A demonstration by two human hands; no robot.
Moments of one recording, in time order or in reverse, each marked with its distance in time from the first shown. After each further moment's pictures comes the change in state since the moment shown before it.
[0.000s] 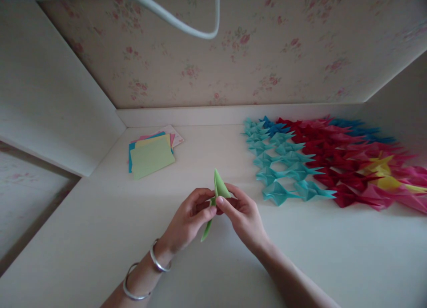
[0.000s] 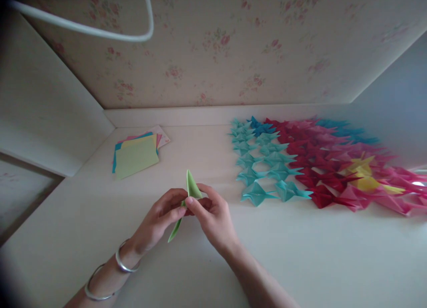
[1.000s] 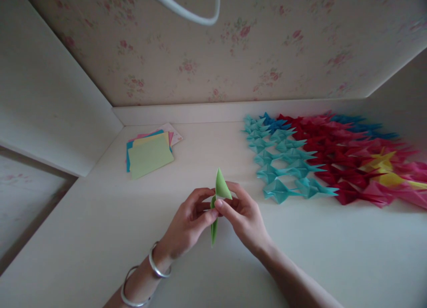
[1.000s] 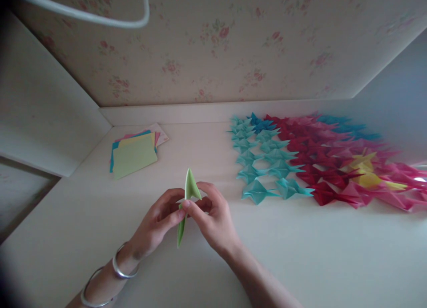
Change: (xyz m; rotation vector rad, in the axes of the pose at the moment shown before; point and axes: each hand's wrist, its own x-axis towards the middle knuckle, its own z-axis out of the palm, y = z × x) left_hand -0.003 0.001 0.002 0.022 -0.023 0.027; right_hand -0.004 -0.002 -0.001 -0.201 0.009 -0.069
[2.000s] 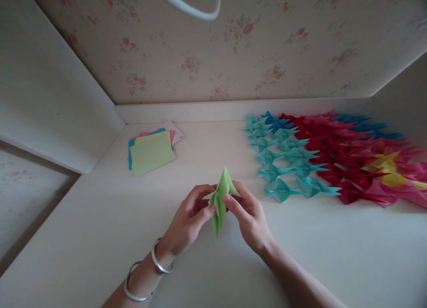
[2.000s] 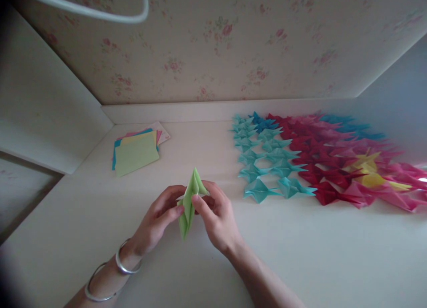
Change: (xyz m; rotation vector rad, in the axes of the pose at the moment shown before) left_hand -0.001 0.000 -0.003 0.040 0.054 0.035; right_hand -0.002 -0.002 -0.003 0.039 -0.019 -0.036
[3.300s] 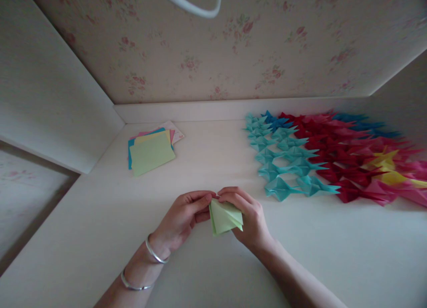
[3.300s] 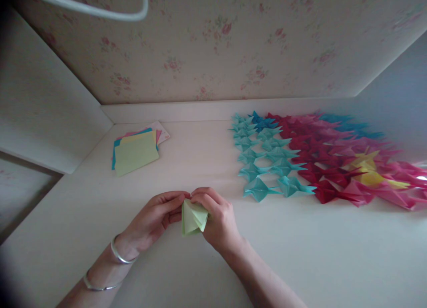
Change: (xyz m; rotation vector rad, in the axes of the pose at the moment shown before) left_hand 0.008 -0.002 -0.010 -0.277 0.154 -0.396; right_hand 0.000 0.006 -0.011 -0.642 -0.058 -0.562
